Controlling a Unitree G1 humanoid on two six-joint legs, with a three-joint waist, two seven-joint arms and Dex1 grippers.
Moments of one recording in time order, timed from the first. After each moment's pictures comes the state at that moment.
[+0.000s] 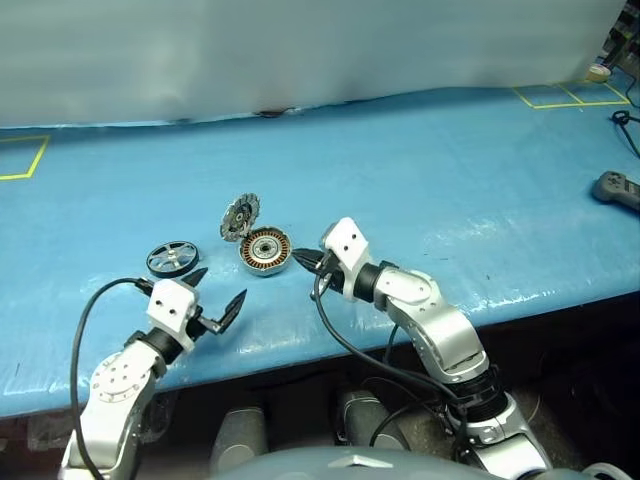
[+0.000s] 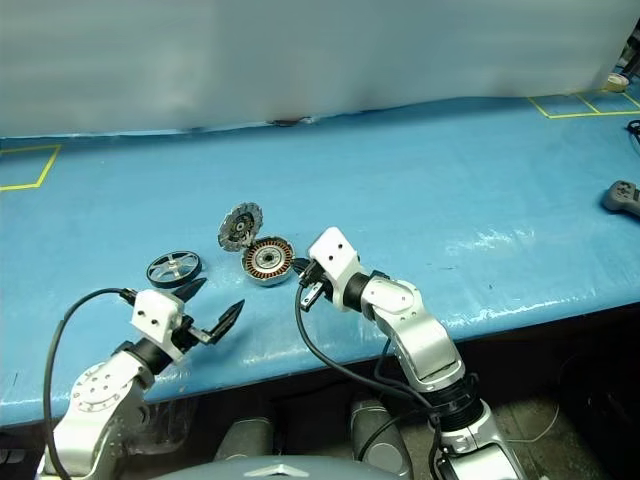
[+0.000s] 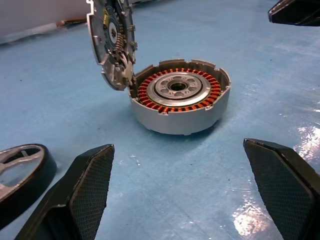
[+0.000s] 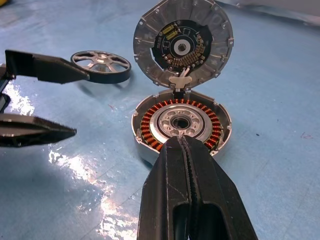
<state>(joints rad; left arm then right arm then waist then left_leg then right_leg) 0.29 0.44 0.11 -0.37 -0.25 0.18 -0.50 -0.27 -0.22 0.32 -0.34 0.13 0.62 0.58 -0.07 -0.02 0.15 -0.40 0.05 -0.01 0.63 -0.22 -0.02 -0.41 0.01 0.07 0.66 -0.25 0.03</state>
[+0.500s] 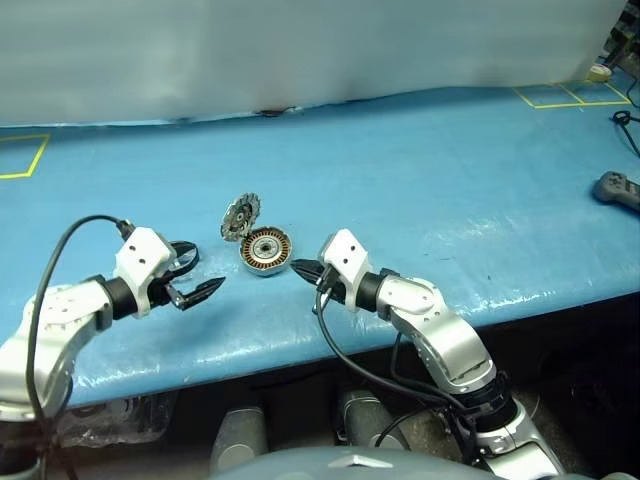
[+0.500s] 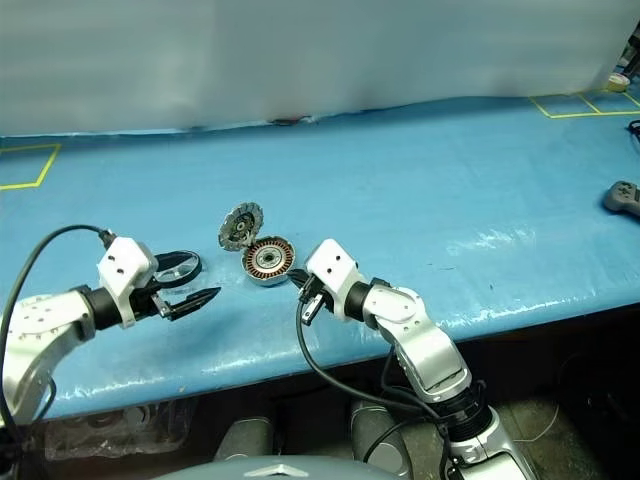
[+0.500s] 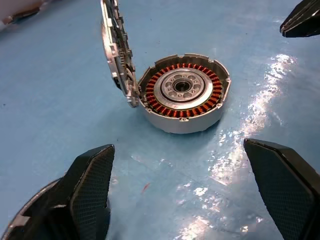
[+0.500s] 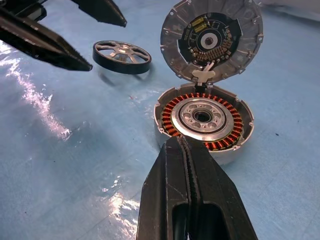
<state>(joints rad) -0.01 0.86 0.17 -0.33 -0.41 0.53 -0.81 -0.24 -0.26 0.37 -0.37 0.13 0.59 0.61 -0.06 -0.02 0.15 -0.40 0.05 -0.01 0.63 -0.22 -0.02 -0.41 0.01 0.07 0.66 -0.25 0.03</state>
